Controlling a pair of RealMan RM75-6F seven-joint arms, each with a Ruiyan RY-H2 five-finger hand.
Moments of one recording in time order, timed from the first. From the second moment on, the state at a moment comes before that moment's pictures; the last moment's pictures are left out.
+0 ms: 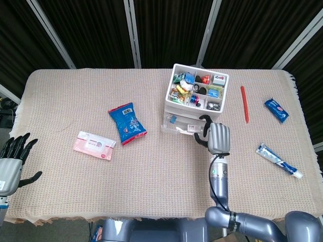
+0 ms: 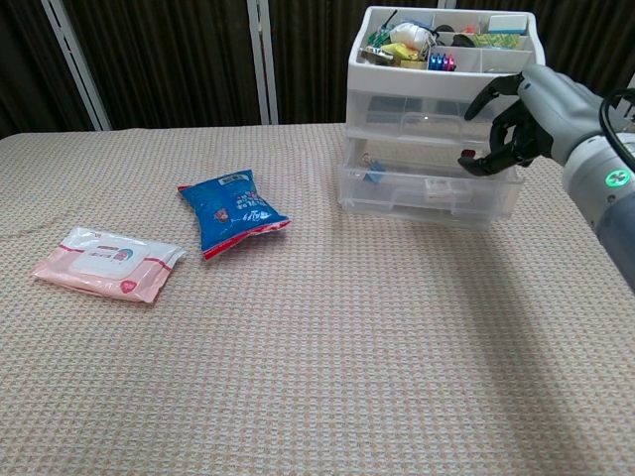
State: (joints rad) left arm -0.12 -1.13 -0.03 -1.60 1.54 1.49 0.08; right arm 0.61 -1.84 0.39 -1.47 -1.02 1.45 -0.43
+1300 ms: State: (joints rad) left arm -0.11 -1.16 -0.04 -1.55 1.59 1.56 0.01; right arm 0.57 -1.81 -0.02 -0.98 -1.67 1.39 -0.83
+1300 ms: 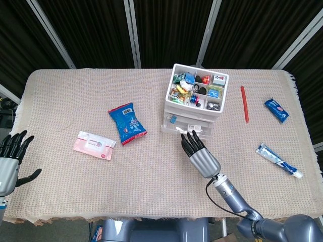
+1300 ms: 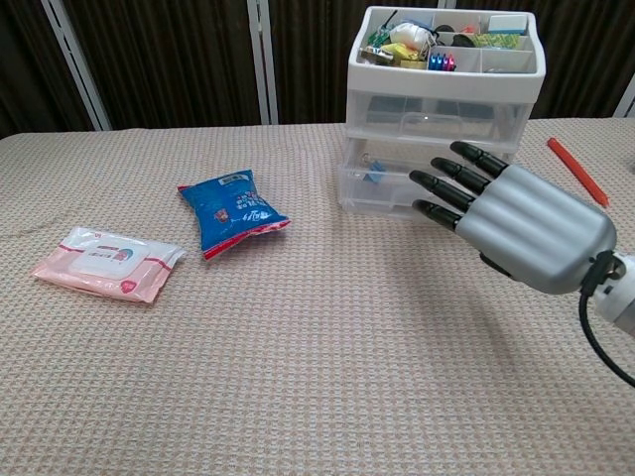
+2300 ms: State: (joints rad) left arm -0.11 -1.16 -0.04 -1.56 1.57 1.55 0.02; right arm 0.63 -1.95 0.05 -0.76 -1.66 1.28 -0.88
